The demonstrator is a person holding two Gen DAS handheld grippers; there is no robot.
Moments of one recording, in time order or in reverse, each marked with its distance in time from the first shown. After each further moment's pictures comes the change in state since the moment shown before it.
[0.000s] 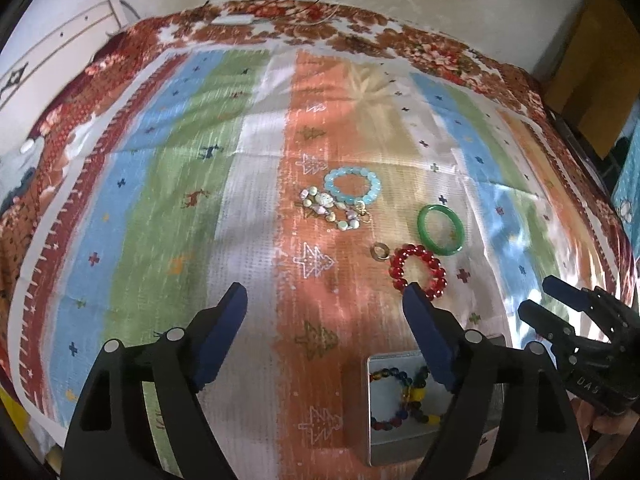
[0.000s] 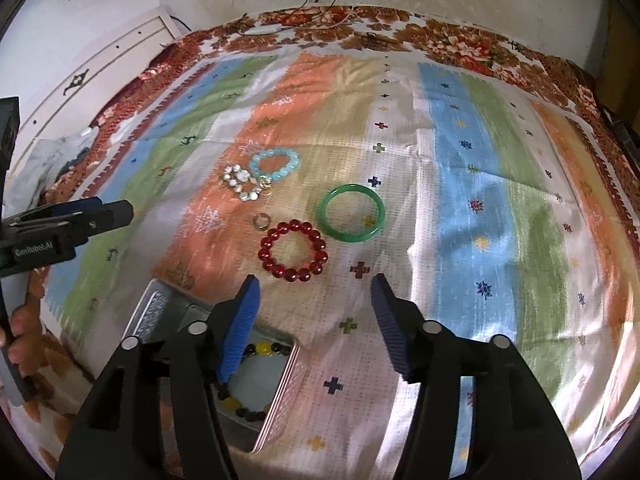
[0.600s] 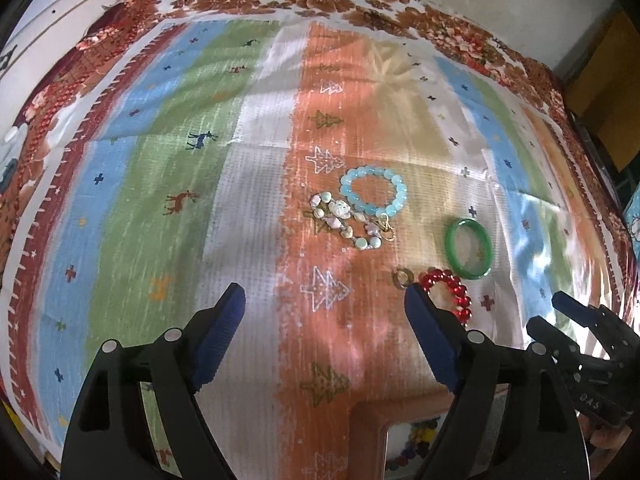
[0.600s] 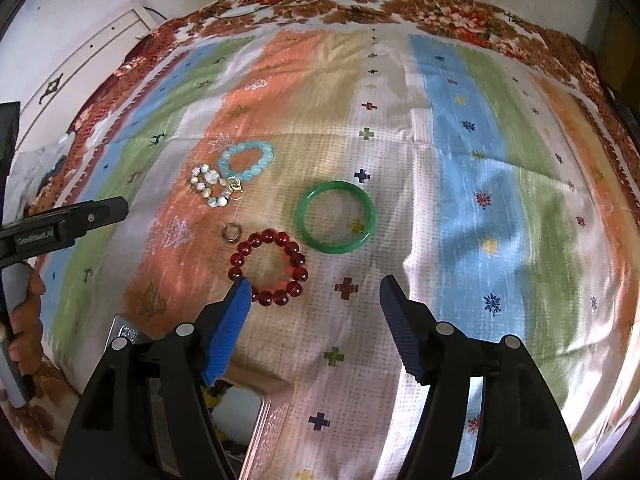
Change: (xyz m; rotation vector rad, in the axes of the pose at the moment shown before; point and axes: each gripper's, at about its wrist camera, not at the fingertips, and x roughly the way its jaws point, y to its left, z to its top) left arm 0.057 0.013 0.039 -0.045 0.099 0.002; right arm 0.044 -0.017 0.026 0.057 0.092 -0.006
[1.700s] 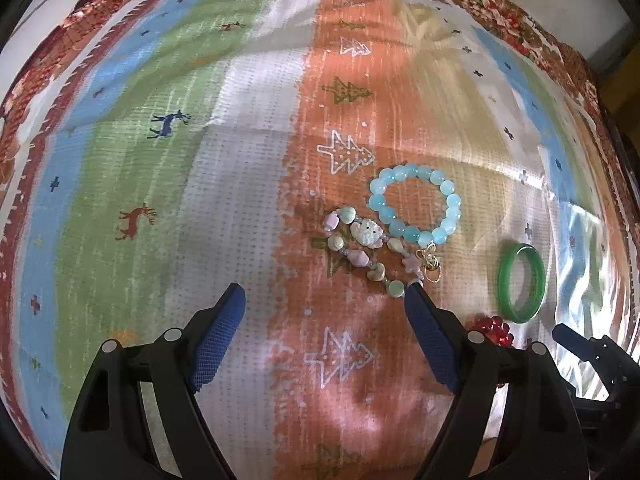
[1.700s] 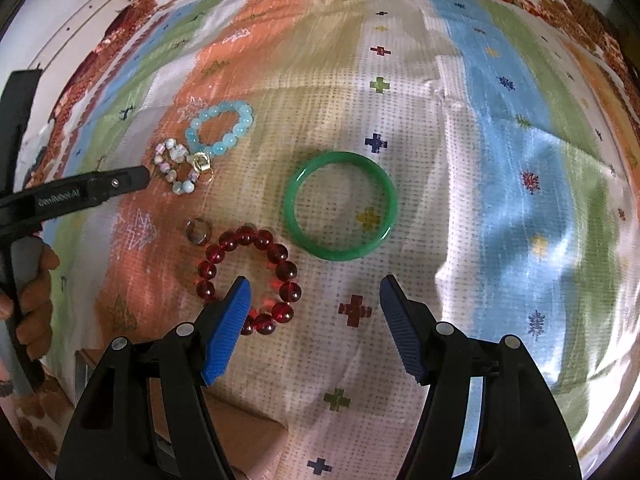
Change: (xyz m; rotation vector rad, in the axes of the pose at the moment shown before) left arm 0.082 0.005 0.039 -0.023 0.128 0.043; right arm 0.068 -0.006 0.020 0.035 0.171 0.035
